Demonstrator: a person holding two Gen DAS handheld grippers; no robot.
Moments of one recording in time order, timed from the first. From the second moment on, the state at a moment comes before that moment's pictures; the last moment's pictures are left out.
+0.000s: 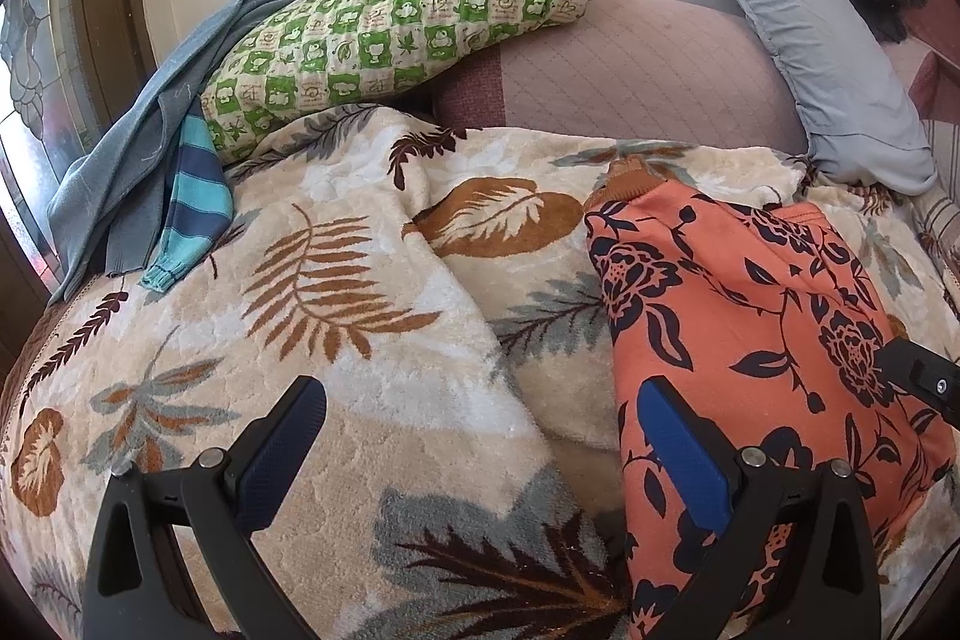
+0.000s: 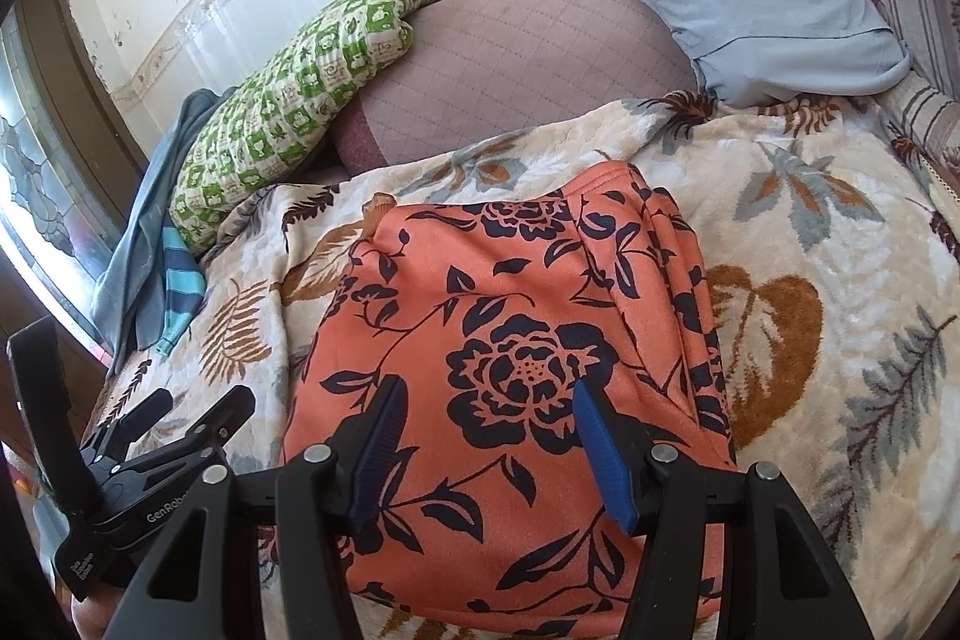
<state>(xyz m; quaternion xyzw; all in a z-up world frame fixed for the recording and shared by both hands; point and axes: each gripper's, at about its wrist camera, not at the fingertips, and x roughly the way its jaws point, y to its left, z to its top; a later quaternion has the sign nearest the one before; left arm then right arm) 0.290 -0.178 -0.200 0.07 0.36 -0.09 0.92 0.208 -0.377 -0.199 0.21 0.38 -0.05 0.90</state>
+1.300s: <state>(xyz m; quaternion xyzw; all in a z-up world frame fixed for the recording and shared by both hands) 0.270 -0.182 -0.175 0.04 0.33 -0.13 0.93 0.185 -0.368 -0.171 0.16 0.36 -0.05 0.92</state>
